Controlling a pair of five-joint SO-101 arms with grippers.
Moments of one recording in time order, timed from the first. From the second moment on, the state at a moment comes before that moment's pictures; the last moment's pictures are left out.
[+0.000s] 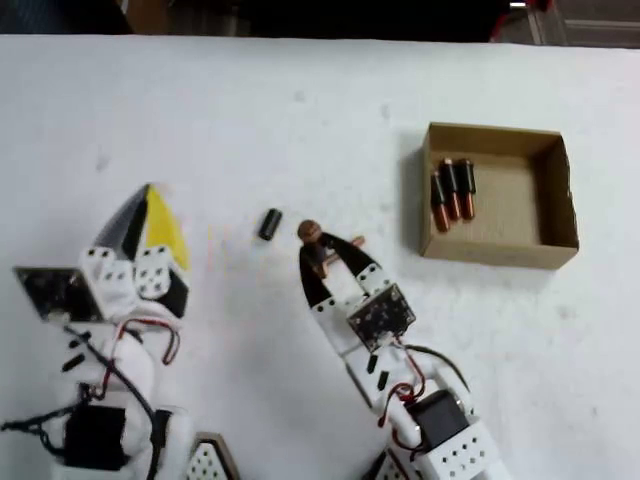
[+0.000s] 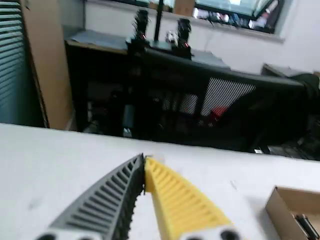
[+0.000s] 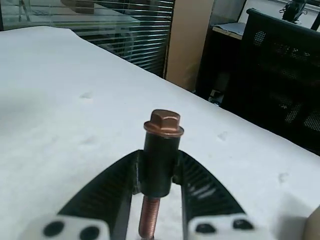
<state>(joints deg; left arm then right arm) -2.0 -98.7 70.3 39.1 10.7 -33.4 -102.6 96.4 21.7 13.8</state>
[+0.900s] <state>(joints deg) -2.9 -103.9 86.2 48.0 5.1 -32.5 -102.6 96.4 21.7 13.8</state>
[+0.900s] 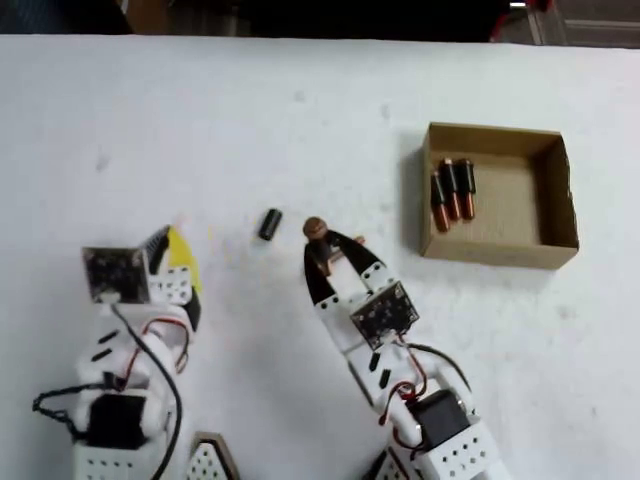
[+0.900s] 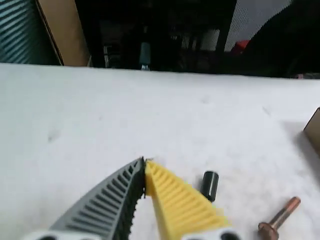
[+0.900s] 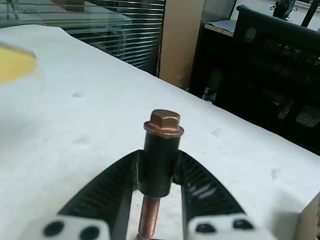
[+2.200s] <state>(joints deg) -2.9 -103.6 97.1 72.5 -3.2 -18.6 -102.7 91.1 37.6 13.8</state>
